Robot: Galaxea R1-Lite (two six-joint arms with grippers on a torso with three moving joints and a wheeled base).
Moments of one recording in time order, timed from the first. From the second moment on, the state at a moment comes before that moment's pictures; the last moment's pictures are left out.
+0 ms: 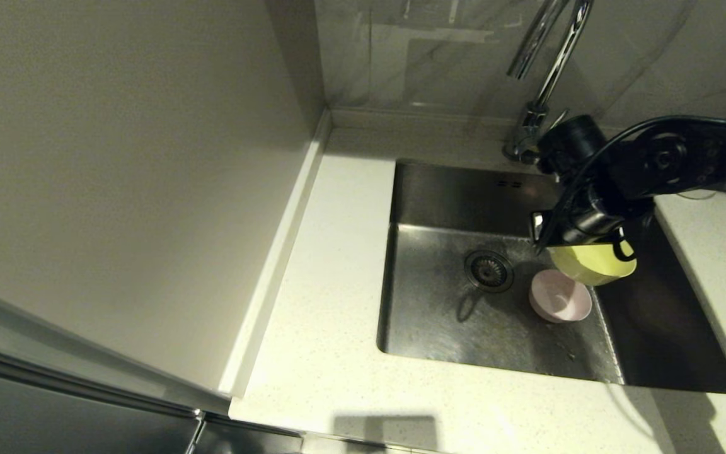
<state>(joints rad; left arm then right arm) 0.00 0.00 0.00 0.00 0.02 -0.02 0.29 2.03 -1.81 0.66 -0.46 0.28</state>
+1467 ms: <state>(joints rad) 0.00 0.00 0.00 0.00 0.02 -0.02 0.46 2.40 -1.97 0.65 -0.46 0.43</state>
